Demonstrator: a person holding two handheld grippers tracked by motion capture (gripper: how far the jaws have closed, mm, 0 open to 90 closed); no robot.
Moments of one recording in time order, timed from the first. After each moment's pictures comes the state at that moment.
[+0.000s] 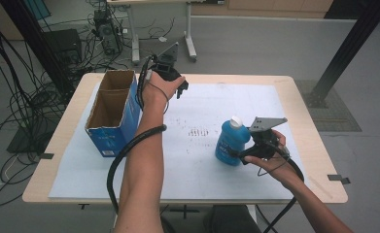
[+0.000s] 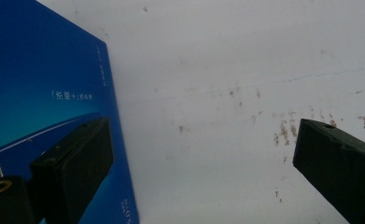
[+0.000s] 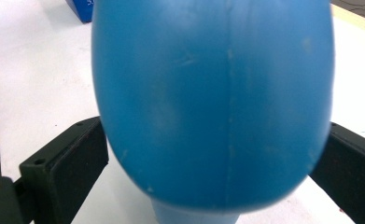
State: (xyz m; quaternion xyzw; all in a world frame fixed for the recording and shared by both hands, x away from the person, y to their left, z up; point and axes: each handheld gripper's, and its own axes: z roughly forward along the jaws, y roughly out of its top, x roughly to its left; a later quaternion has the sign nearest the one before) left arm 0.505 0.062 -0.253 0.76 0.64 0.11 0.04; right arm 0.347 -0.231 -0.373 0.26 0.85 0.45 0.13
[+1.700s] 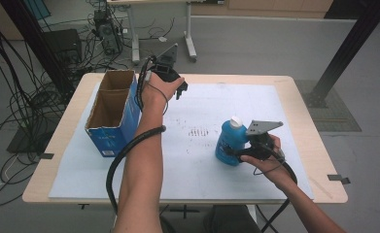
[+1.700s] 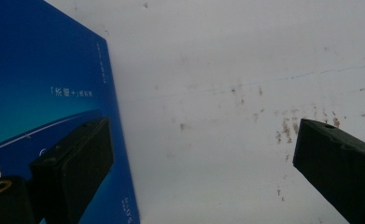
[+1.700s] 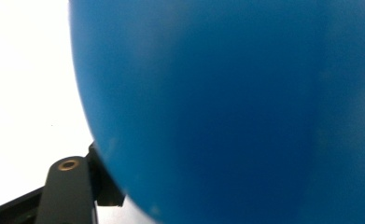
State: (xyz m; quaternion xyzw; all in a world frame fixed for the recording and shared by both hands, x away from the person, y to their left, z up) left arm 0.504 0.064 -0.256 0.76 0.64 0.11 0.04; right arm 0.349 -0.224 -0.389 0.24 0.84 0.46 0.13
